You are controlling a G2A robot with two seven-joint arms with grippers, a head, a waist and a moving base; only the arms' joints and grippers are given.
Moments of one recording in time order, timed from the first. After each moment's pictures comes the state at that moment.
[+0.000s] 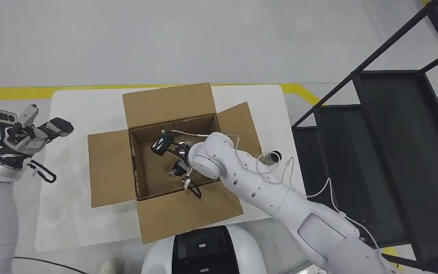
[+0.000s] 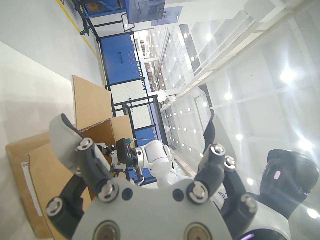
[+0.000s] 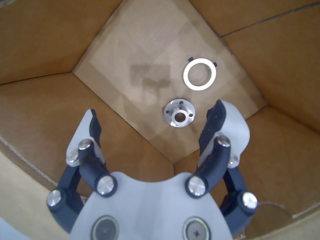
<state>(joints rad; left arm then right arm) 1.23 -0.97 -1.79 -1.26 -0.65 -0.33 -1.11 -0.82 -1.50 0.68 -1.34 -1.06 -0.11 1.09</state>
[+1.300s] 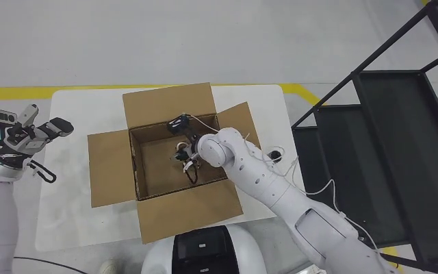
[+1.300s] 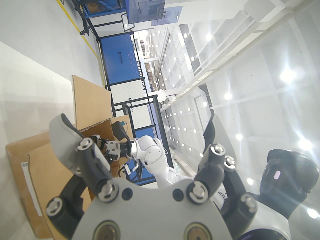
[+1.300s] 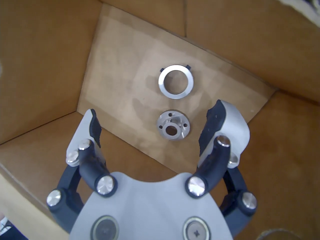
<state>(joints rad) 1.23 -0.97 -1.79 -1.26 -0.65 -0.33 -1.11 -0.79 -1.52 0.77 -1.14 -0.88 0.05 0.92</state>
